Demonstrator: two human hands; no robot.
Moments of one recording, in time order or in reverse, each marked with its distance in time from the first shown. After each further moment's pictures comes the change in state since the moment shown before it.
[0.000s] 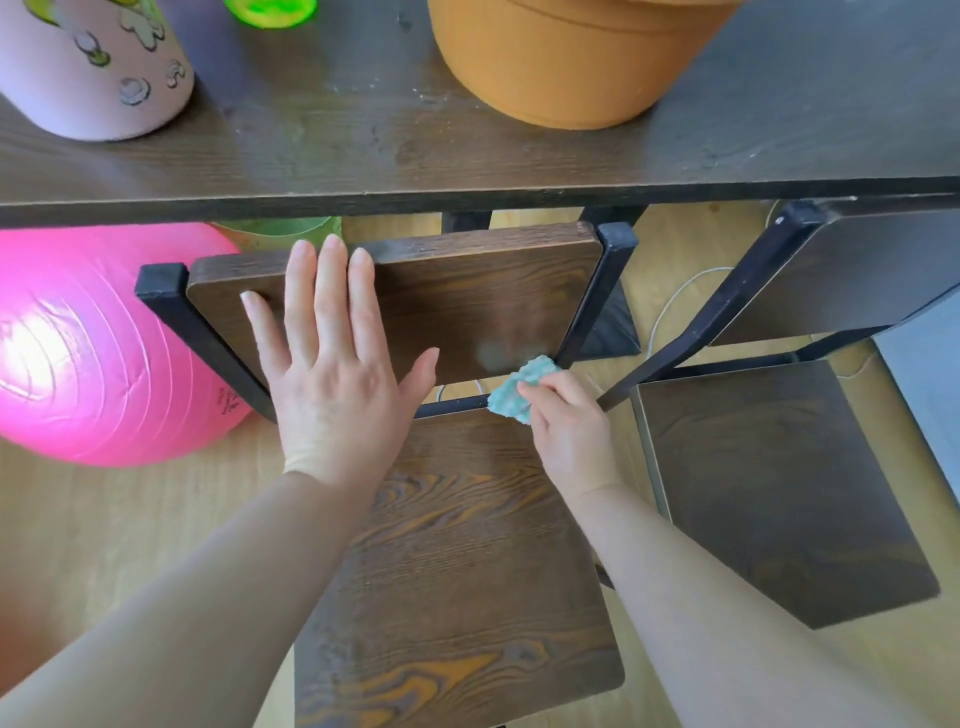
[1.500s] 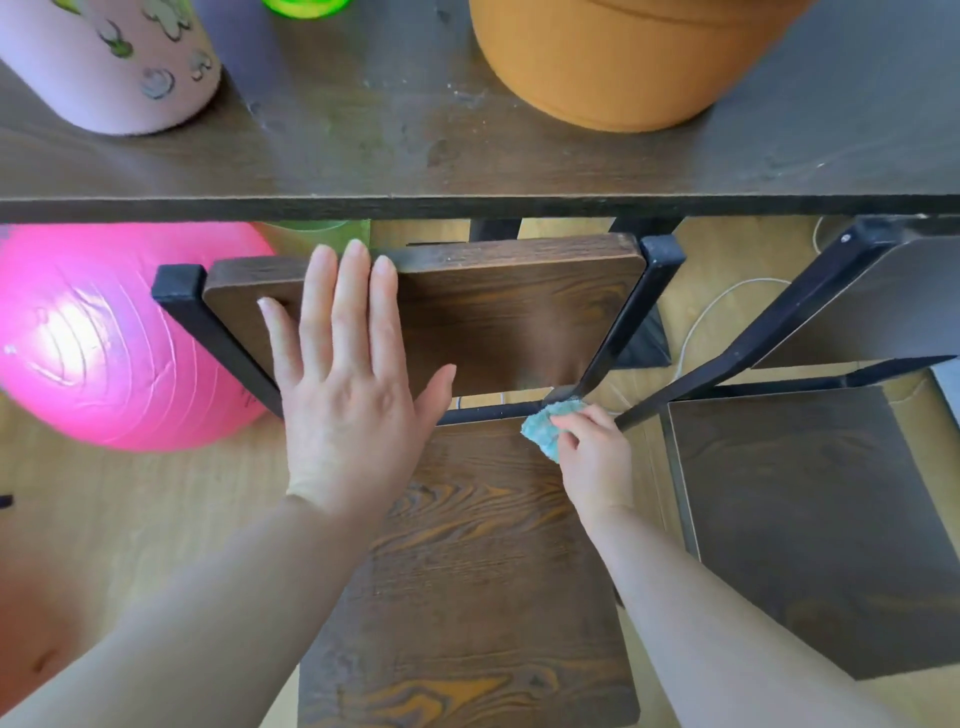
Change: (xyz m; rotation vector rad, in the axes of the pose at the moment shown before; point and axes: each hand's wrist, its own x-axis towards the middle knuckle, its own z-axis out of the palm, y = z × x) left_hand 0.000 -0.003 -0.004 -0.028 -0.031 0.009; right_hand -0.004 0.032 0.043 0.080 -0.118 0.338
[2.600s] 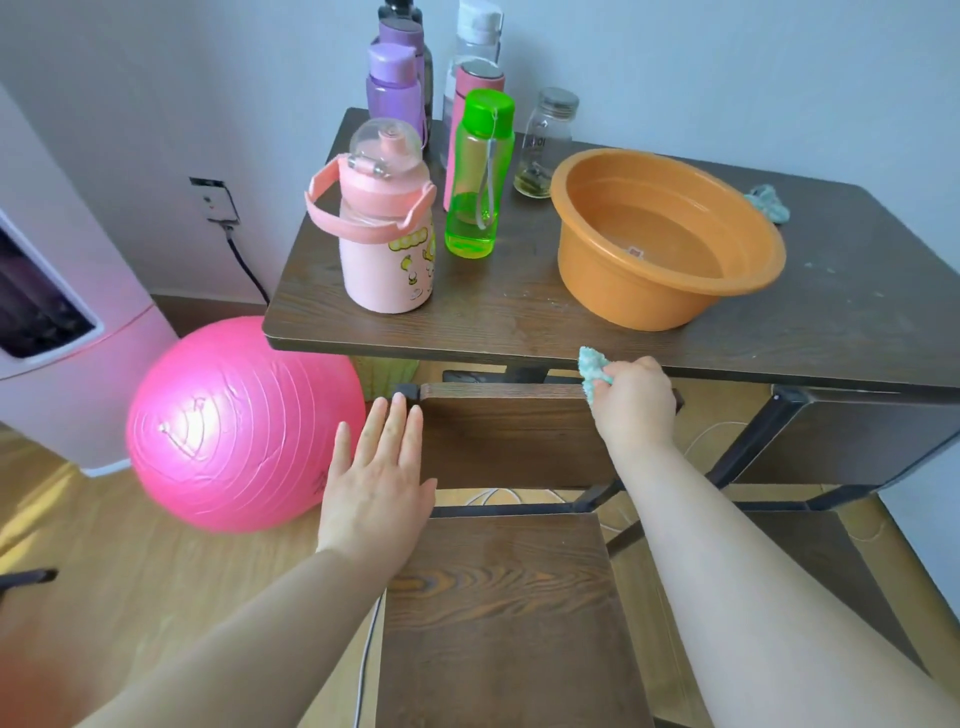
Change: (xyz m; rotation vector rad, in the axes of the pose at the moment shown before) left_hand -0.029 -0.114 -0.071 -0.029 -0.359 -0.018; right_hand 0.026 -0.231 -0.158 -0.229 0.241 -0.021
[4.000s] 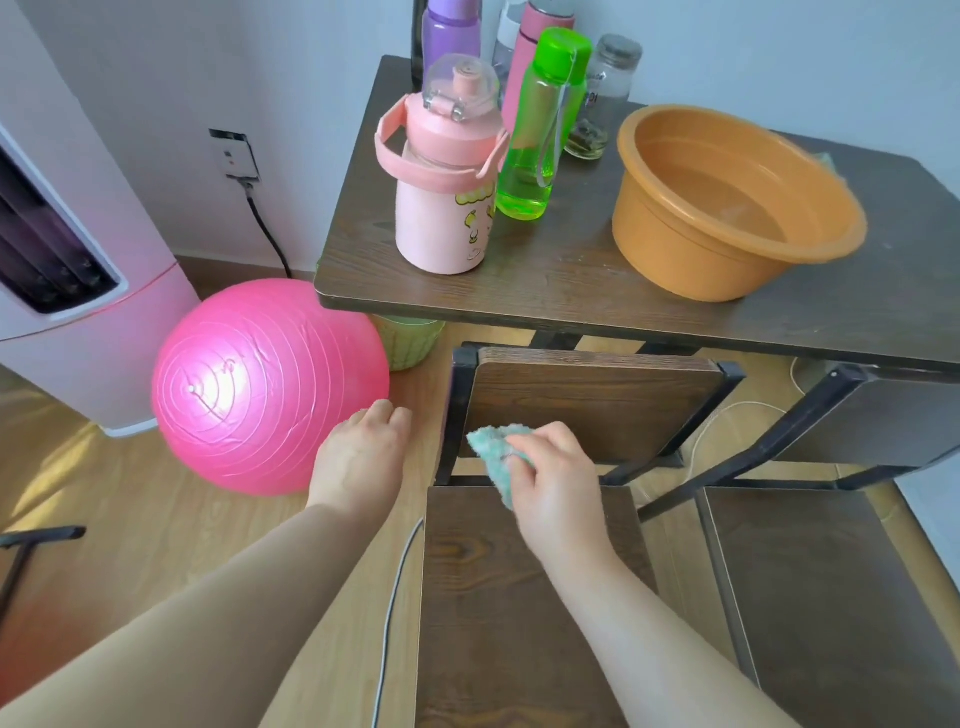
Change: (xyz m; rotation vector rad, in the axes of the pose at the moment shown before) left_hand 0.000 -0.071 0.013 -0.129 -0.077 -0.034; right_hand -0.154 -0.064 0.053 0.342 -0.110 -0.341
